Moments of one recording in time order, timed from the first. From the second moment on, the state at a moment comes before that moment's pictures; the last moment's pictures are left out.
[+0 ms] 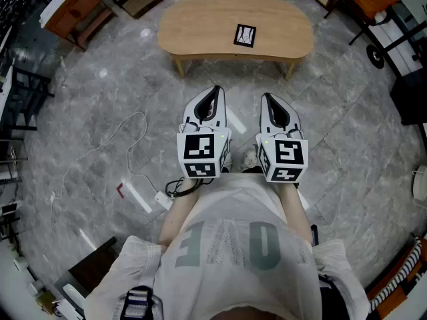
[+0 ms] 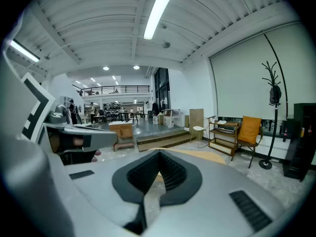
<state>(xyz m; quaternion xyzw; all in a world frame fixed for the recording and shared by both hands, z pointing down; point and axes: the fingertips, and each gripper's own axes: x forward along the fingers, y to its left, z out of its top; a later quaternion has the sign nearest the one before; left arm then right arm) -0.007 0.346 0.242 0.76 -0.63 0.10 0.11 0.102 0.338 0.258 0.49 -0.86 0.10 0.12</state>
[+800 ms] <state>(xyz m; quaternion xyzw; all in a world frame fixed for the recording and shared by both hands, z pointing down) 0.001 0.335 0.247 0.75 -0.64 0.09 0.12 0.116 0.324 0.257 0.47 -0.87 0.10 0.11</state>
